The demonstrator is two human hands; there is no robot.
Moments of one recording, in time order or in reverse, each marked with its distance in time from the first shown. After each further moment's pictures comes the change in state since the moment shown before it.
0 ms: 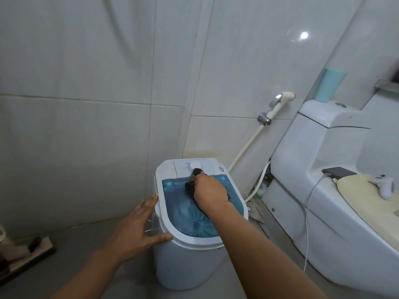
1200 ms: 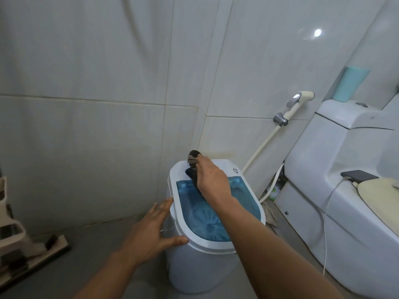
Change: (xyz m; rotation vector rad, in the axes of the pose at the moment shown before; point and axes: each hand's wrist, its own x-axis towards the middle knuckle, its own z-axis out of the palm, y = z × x) left_hand -0.001 0.006 -0.002 -0.002 -0.049 -0.037; right_hand 0.036 -0.023 0.021 0.309 0.341 -0.197
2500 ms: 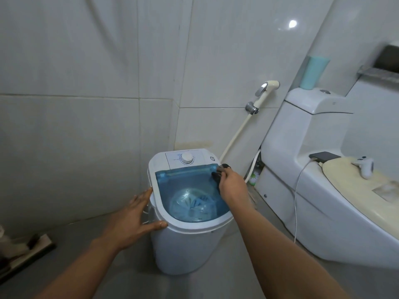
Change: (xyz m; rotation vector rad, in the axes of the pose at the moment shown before) left_hand 0.000 -0.002 -0.001 0.059 0.002 0.032; right_hand -0.064 0.102 -0.047 -0.081 0.044 0.521
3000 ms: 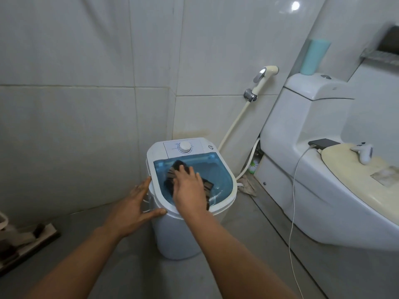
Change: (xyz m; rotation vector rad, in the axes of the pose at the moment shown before) left_hand 0.000 -0.004 0.008 -0.061 0.009 0.032; right_hand -0.092 -0.088 0.034 -0.001 -0.180 -0.329
